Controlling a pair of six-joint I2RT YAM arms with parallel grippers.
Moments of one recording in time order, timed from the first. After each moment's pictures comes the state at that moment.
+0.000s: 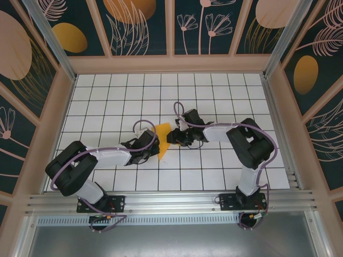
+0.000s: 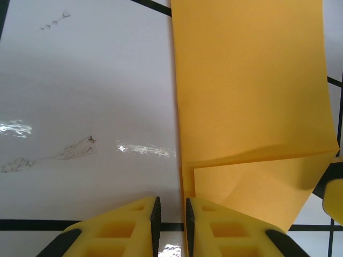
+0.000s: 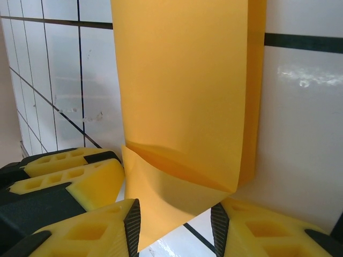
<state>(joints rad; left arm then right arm) -0.79 1.54 0.60 -0.01 -0.17 -1.02 0.64 1.84 0.93 -0.02 -0.61 0.69</state>
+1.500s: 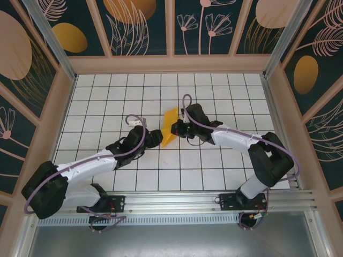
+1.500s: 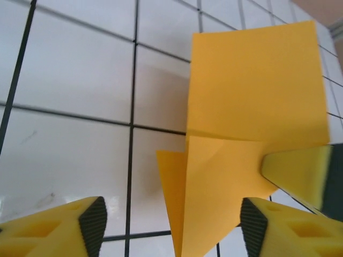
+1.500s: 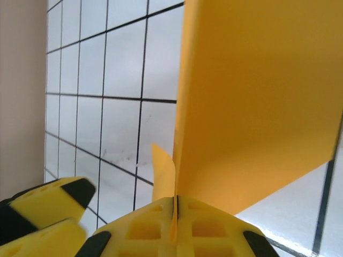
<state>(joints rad) -0.78 1.23 0.58 0.03 -0.20 -0.89 0.69 1.57 0.92 -0.09 -0.31 0.86</state>
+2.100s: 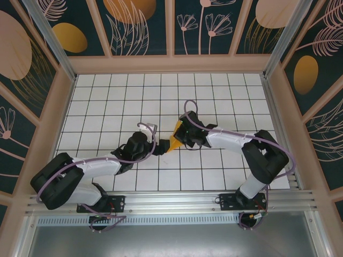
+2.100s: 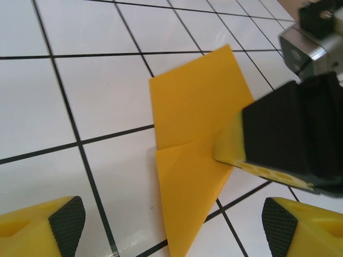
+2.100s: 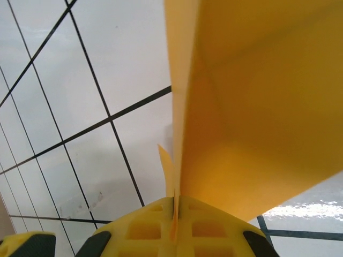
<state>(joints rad) -0.78 1.36 0.41 0.48 -0.03 -0.47 0.75 1.63 0.90 -0.18 -0.10 1.23</state>
